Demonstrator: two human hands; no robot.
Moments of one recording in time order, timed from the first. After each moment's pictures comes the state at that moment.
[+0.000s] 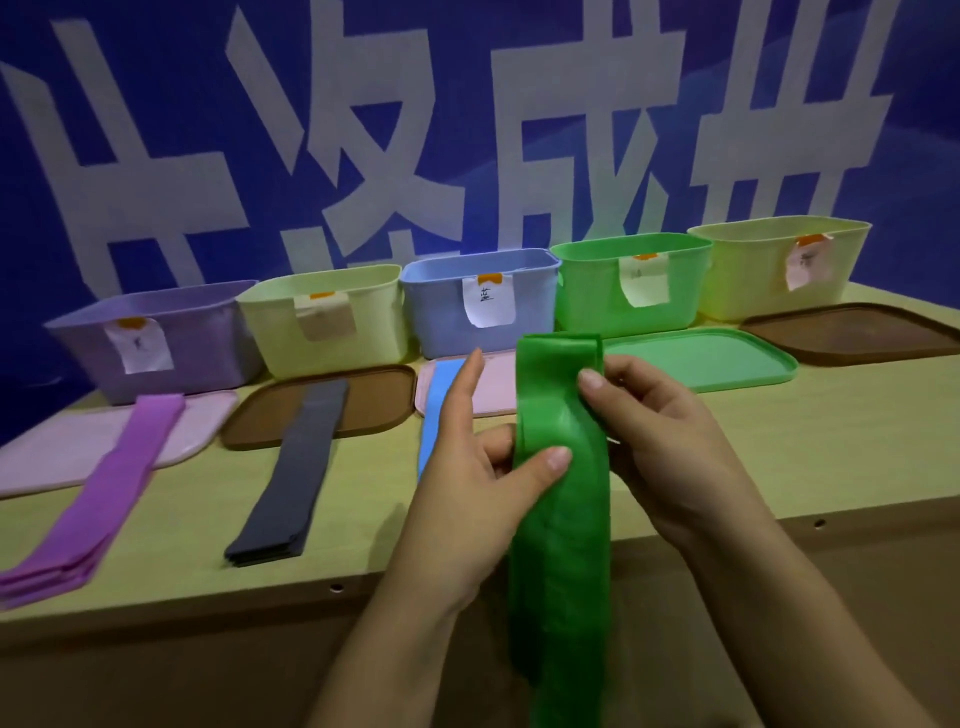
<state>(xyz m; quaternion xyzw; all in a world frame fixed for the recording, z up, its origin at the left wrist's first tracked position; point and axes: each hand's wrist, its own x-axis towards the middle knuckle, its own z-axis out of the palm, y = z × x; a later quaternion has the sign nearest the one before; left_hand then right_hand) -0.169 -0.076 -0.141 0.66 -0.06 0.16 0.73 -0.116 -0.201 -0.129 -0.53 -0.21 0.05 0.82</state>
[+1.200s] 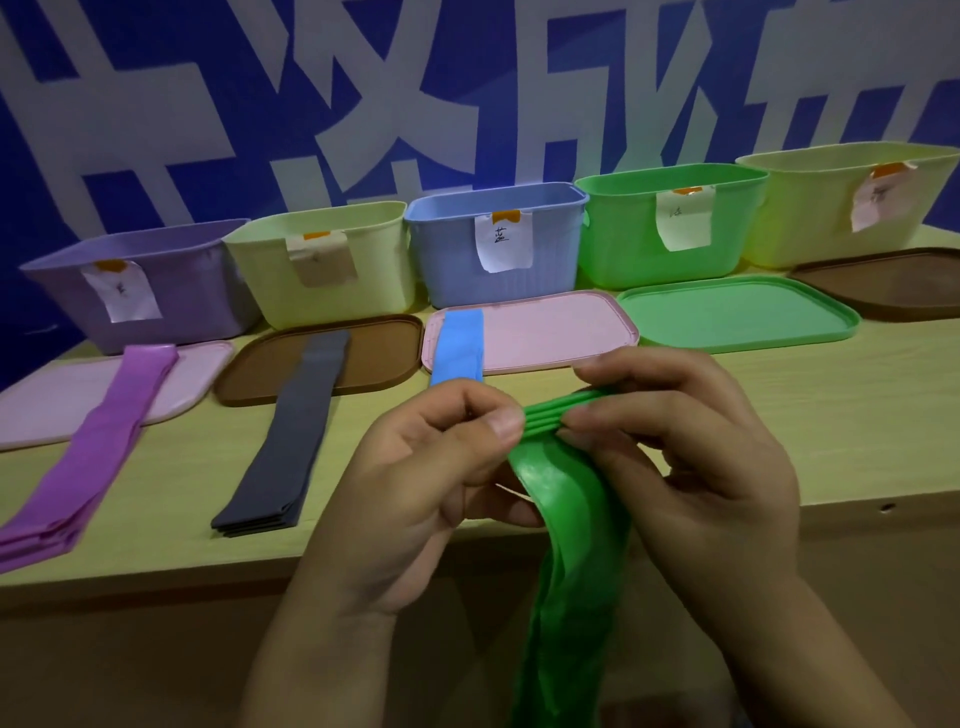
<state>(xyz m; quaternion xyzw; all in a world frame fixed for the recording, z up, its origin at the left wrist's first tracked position) -0.178 -0.036 -0.138 0.62 -0.10 0.06 0.78 -0.124 -0.193 -0.163 -0.64 -0.41 -0.34 0.55</state>
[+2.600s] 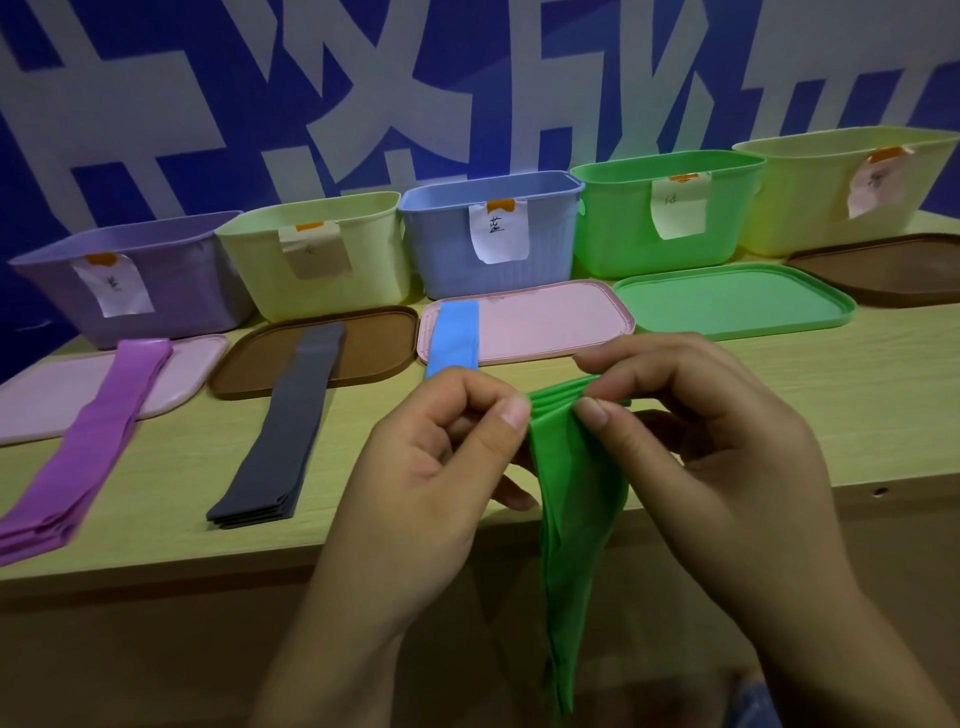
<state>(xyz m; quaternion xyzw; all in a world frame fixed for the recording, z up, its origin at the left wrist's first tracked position) -0.186 -0.051 -0.142 0.73 -0.09 0.20 0.65 -0.139 -0.204 -0.149 -0.69 -0.36 -0.25 0.58</state>
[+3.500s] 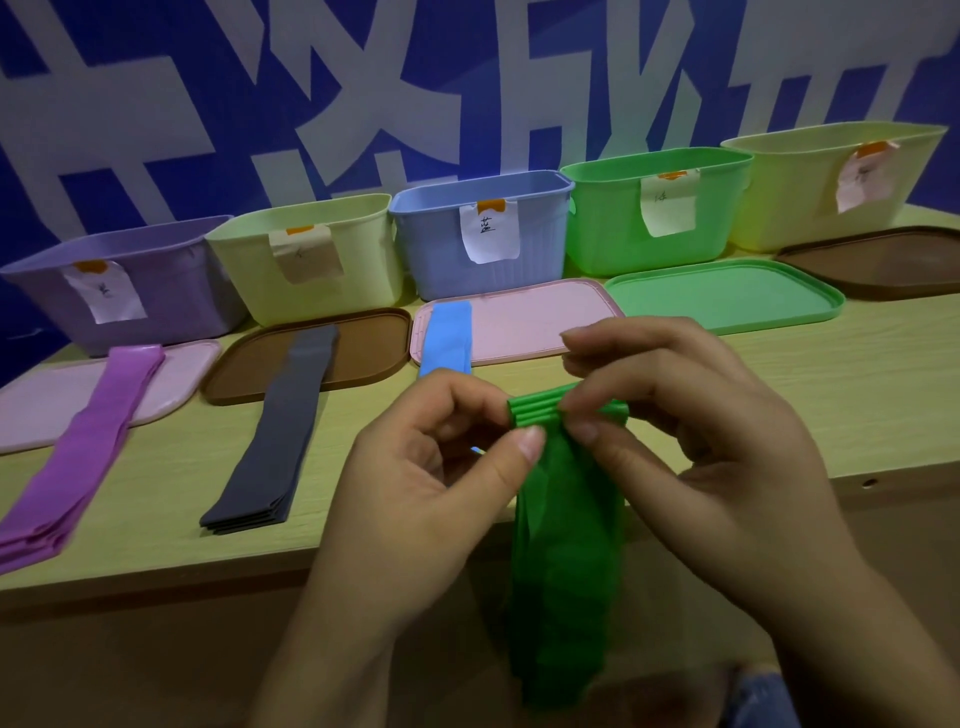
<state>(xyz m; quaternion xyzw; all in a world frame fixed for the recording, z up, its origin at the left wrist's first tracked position) -0.186 -0.051 -0.145 0.75 -0.10 0.24 0.61 -0.134 -0.213 -0.146 -0.69 -0.42 -0.25 0.53</state>
